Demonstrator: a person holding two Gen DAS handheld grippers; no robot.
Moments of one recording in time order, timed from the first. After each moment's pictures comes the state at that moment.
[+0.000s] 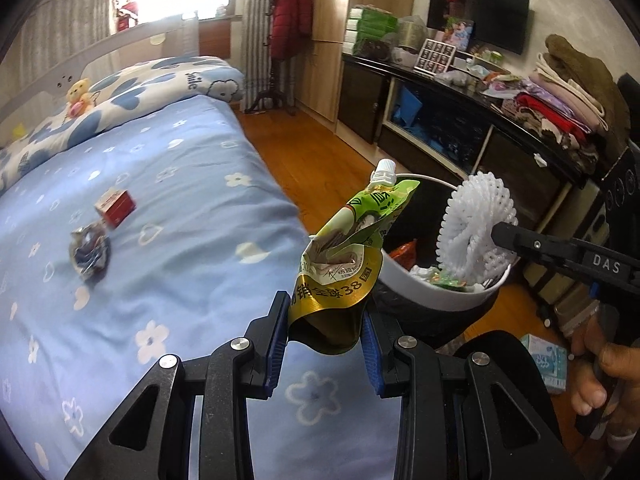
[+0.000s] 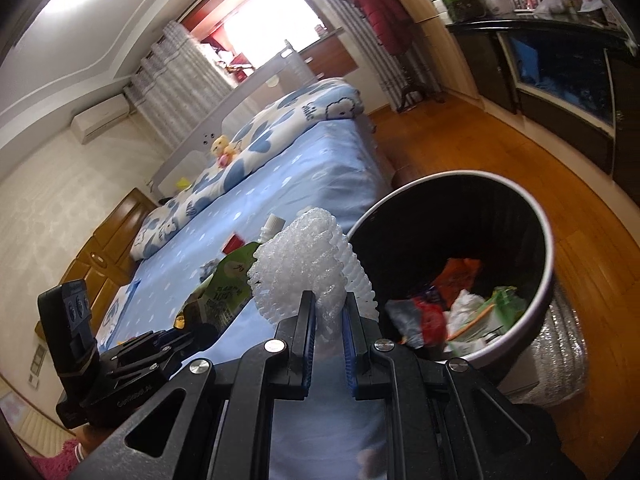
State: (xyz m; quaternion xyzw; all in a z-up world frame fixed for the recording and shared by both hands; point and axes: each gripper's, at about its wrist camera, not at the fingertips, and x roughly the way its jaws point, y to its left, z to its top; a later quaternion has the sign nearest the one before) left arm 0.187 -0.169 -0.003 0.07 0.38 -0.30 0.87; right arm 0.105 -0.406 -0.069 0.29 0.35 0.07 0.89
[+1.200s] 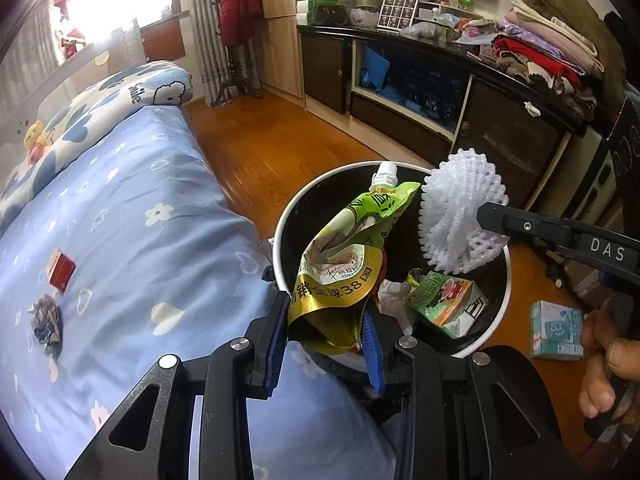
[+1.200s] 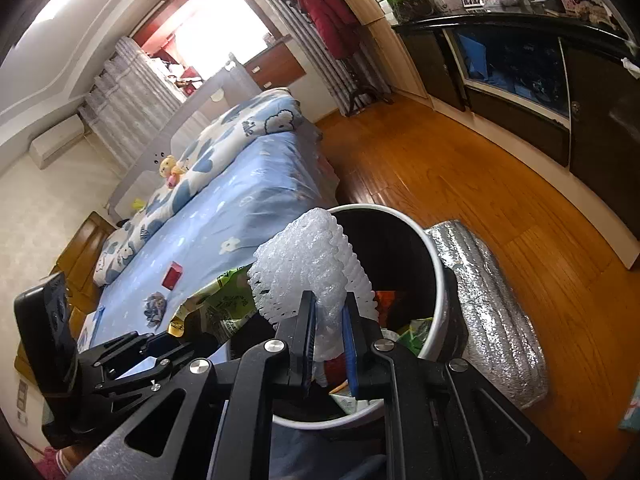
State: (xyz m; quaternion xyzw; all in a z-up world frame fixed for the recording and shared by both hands) left arm 0.224 -0.290 -0.020 0.16 0.40 -0.32 0.84; right arm 0.122 -0.470 -0.083 0.30 0.37 0.00 0.88
